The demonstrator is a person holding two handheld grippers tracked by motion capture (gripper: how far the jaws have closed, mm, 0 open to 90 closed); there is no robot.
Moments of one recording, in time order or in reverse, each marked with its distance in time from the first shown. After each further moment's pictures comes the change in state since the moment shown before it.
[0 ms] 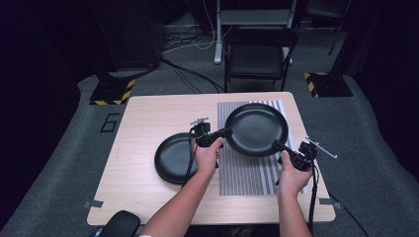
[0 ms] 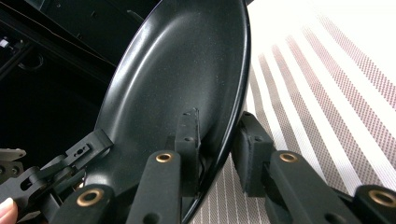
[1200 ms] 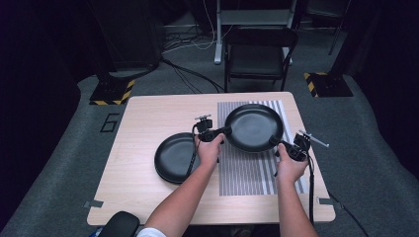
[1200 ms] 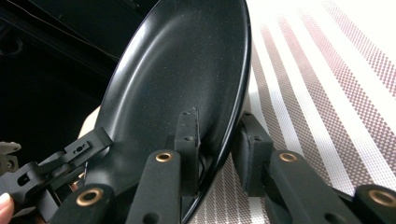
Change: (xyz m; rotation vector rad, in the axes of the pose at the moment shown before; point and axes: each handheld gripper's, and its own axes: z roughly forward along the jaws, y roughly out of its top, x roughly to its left) left arm 0.028 0.002 0.033 0.079 0.080 -0.038; right arm -0.020 0.010 0.045 0.085 -0.030 0.004
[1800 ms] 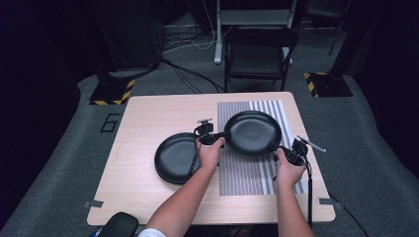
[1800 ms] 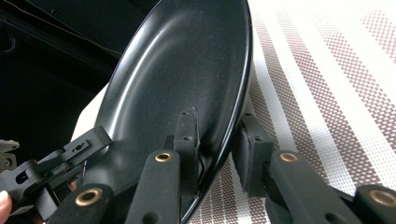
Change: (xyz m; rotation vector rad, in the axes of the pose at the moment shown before) left arm 0.007 -0.012 0.009 0.042 0.049 -0.012; right arm -0.020 -0.014 0.011 0.041 -0.002 0.046
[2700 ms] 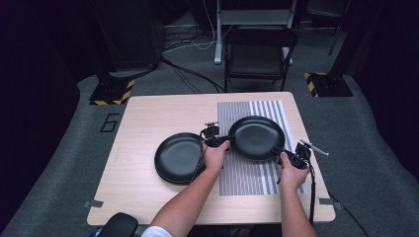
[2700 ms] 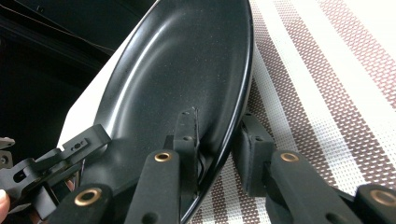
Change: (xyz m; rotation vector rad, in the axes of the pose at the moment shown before) left arm -0.004 -0.012 0.022 0.040 0.028 -0.004; right arm -0.026 -0.002 0.003 0.024 -0.025 0.022
